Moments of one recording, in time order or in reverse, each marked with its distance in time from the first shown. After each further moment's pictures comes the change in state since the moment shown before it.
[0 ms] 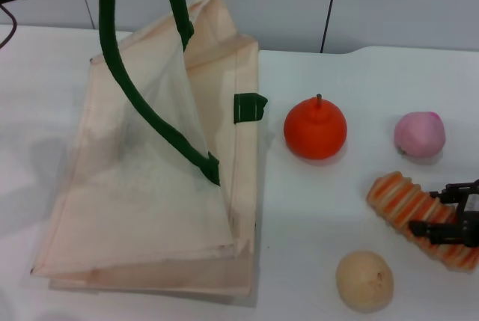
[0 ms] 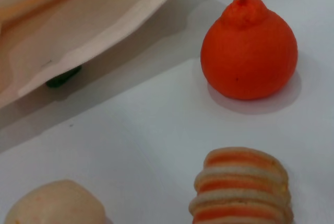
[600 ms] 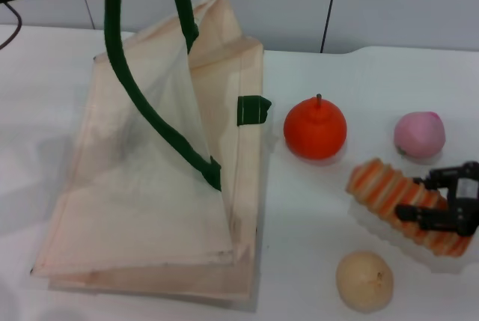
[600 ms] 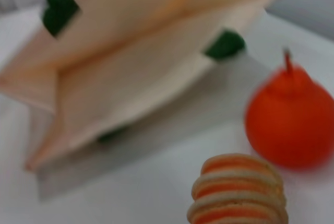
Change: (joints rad) left arm -0.019 0.001 0.000 0.000 0.018 0.016 -0.003; right arm 0.042 -0.003 0.103 0.000 0.023 0.162 -0.098
